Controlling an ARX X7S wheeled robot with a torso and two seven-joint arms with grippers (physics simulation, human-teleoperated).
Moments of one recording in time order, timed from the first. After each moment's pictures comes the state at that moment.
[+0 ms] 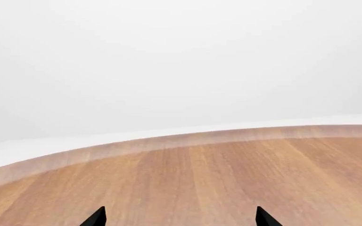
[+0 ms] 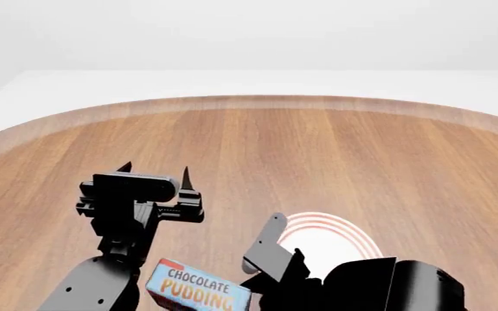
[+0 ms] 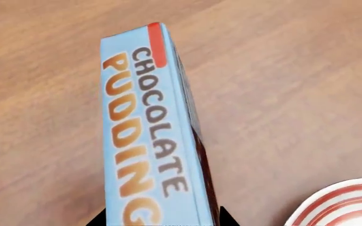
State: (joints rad) left arm -0.32 -0.26 0.18 0.42 -0.31 -0.65 -0.23; right arm 0.75 0.53 -0.86 -0.35 1.02 1.10 -0.03
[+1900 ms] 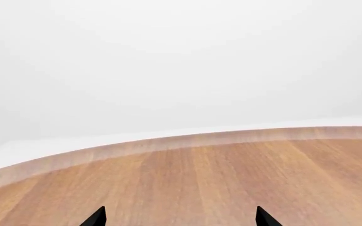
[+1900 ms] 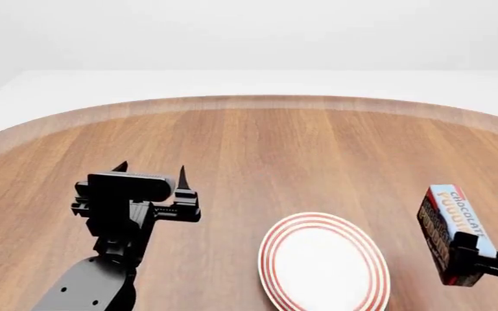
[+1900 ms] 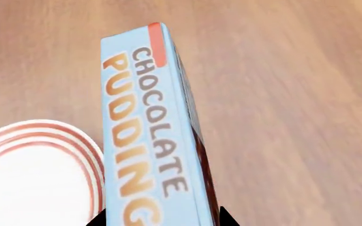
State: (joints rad) left arm -0.32 -0.29 0.19 0.43 -0.35 -0.64 -0.27; right arm 0.35 1.05 -0.07 0.09 1.37 0.94 0.36
